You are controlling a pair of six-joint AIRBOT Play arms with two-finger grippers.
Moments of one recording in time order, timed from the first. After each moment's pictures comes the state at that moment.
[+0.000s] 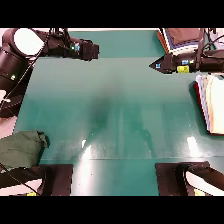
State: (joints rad) left arm -0.44 -1.33 1.66 1.22 -0.90 -1.54; right arm 0.09 -1.11 1.33 -0.76 1.12 1.30
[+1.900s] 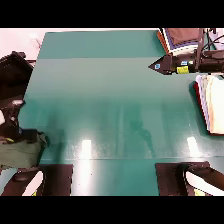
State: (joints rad) left arm 0.12 -0.70 0.66 1.71 -1.52 -1.57; right arm 0.09 -1.11 1.32 -0.76 1.13 1.30
